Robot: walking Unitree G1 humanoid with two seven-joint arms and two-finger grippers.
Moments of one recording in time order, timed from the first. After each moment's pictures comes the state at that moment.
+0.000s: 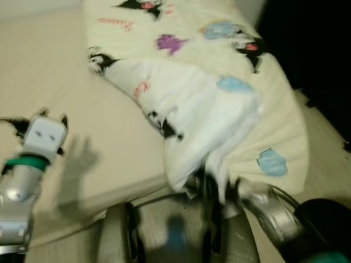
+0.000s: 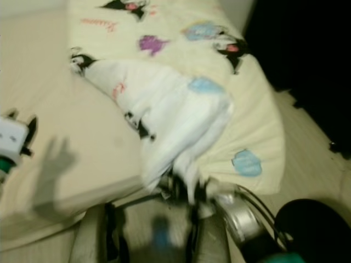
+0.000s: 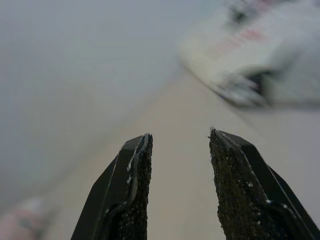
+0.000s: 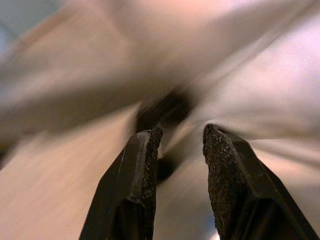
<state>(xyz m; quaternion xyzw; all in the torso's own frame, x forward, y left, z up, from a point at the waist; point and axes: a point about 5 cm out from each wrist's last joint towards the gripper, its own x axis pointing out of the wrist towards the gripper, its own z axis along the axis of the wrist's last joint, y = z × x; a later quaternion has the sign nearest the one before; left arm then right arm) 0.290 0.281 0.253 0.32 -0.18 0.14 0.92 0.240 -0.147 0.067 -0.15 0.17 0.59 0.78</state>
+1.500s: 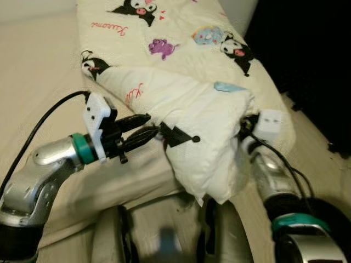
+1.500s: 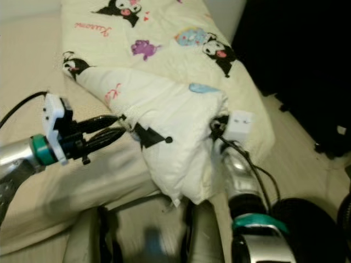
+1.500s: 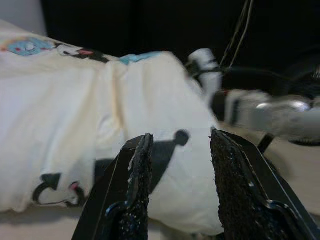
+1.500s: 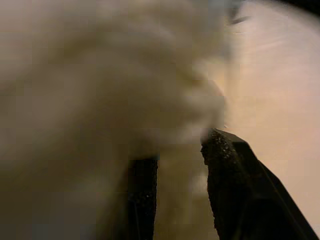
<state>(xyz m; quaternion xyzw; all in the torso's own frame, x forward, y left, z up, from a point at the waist) 0.272 0.158 0.243 0.05 -0.06 -0.48 0.88 0.388 -0.156 0.158 0.08 -0.02 0.03 1.00</state>
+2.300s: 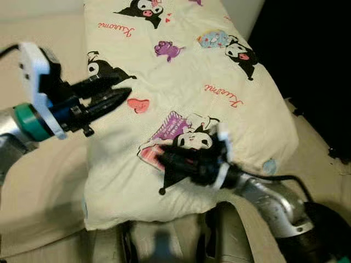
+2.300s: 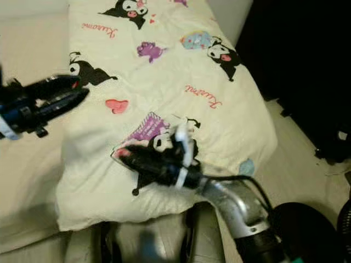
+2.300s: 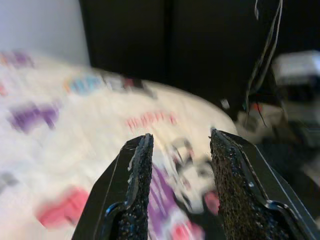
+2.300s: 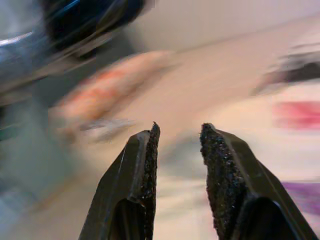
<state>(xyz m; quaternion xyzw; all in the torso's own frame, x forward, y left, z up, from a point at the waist) 0.275 0.183 0.285 0.08 -0.08 -0.43 0.90 0.308 -0.114 0.207 0.10 -0.07 0.51 0.85</state>
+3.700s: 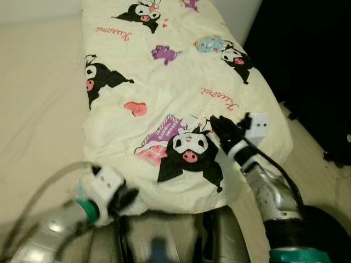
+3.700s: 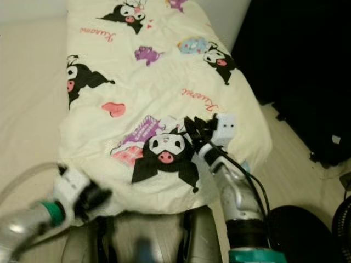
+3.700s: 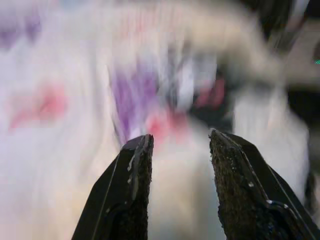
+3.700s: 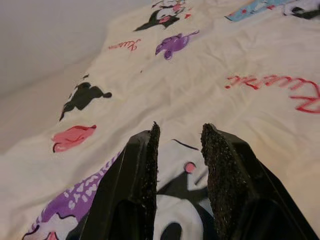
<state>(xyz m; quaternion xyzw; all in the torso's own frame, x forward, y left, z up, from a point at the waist) 0.244 0.165 0.197 0.17 -0.01 -0.38 0.91 0.337 -0.165 0.169 0.18 -0.06 0.18 0.97</state>
